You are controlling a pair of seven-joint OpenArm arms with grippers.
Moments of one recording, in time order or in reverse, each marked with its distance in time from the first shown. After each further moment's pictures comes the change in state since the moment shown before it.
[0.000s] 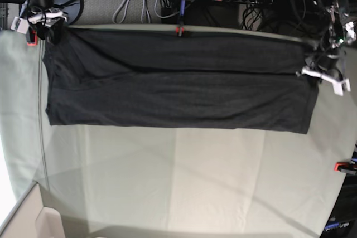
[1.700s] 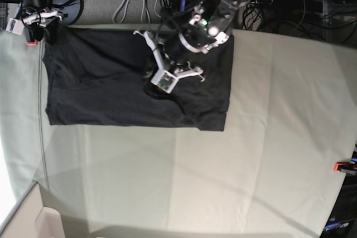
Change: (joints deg) left arm -1.1 15.1 52.6 13.7 22.2 0.2 -0.3; right arm 0.0 1.9 2.3 0.0 -0.2 2.0 -1.3
